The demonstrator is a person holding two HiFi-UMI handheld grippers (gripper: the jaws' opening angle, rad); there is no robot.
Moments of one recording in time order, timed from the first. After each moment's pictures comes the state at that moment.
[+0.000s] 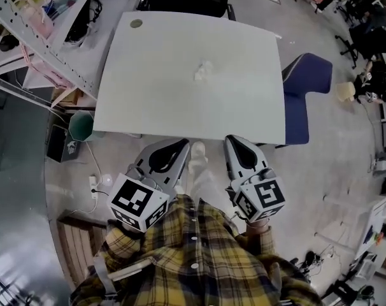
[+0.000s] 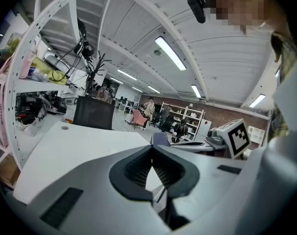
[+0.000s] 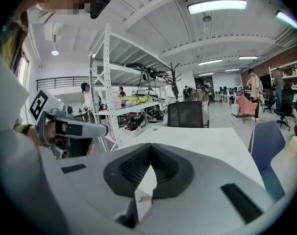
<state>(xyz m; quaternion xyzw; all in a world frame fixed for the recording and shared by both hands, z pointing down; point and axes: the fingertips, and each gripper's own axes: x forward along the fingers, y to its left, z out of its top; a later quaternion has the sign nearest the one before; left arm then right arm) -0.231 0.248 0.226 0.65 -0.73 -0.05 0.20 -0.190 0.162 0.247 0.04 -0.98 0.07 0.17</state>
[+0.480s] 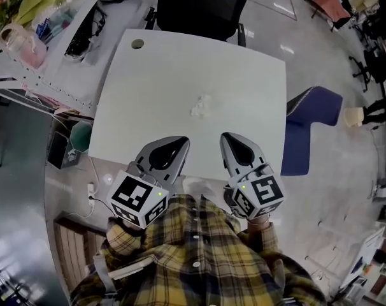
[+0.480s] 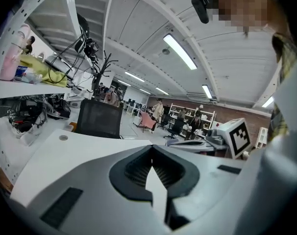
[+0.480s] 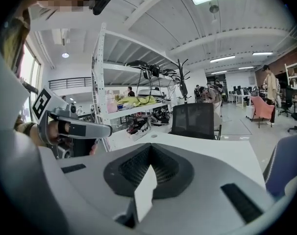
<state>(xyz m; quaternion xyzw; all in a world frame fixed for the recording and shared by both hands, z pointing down) -0.334 0.144 0.222 0.61 -0.77 -0.06 0.20 -0.308 0.064 0.242 -0.04 -0.98 0.05 0.17</state>
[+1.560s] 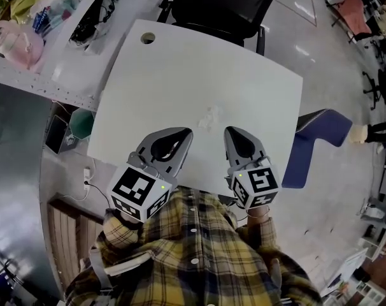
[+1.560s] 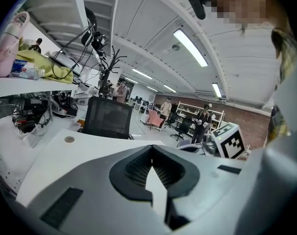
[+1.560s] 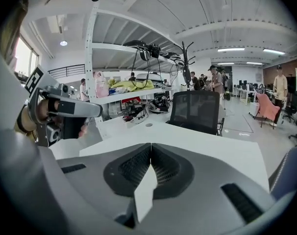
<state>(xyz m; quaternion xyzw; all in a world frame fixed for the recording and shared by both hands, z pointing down) -0.419 0.113 0.239 0.57 -0.79 -0.05 0.23 -0.394 0.021 0.297 -0.05 -0.97 0.03 0.25</state>
